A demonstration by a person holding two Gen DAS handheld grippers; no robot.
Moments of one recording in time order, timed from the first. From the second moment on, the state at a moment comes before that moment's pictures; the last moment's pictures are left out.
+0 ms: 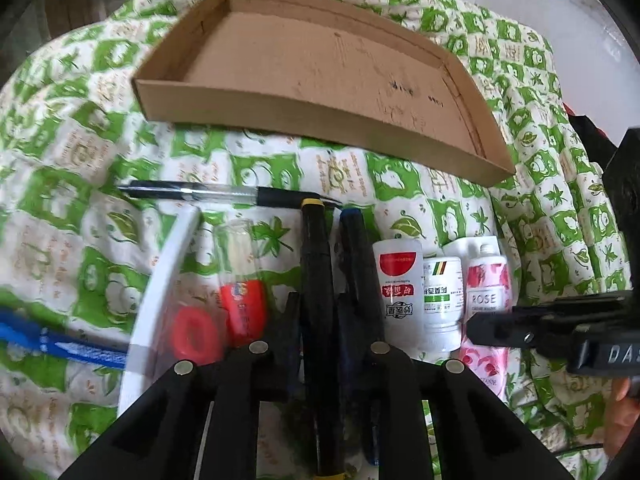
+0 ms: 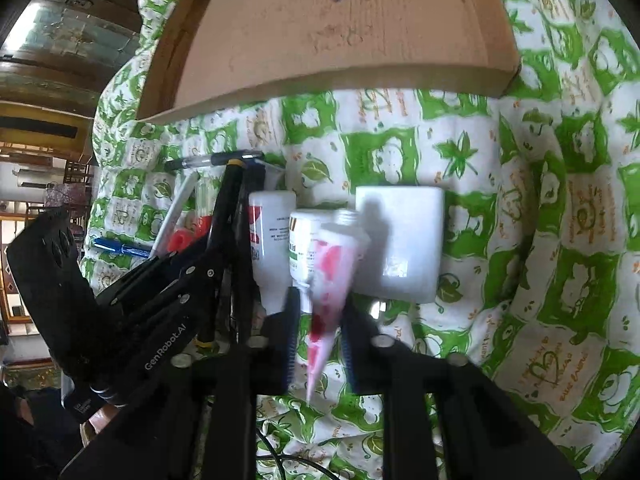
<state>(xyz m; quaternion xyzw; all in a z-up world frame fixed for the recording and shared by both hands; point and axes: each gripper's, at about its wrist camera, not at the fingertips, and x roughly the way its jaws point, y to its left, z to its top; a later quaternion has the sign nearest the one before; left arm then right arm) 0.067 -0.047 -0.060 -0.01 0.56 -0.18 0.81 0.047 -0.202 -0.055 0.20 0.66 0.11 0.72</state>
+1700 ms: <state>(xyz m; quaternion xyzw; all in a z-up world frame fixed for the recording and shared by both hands) 0.205 -0.138 -0.026 -0.05 0.51 -0.21 0.83 0.174 -0.285 -0.022 0.14 0.56 0.02 0.81</state>
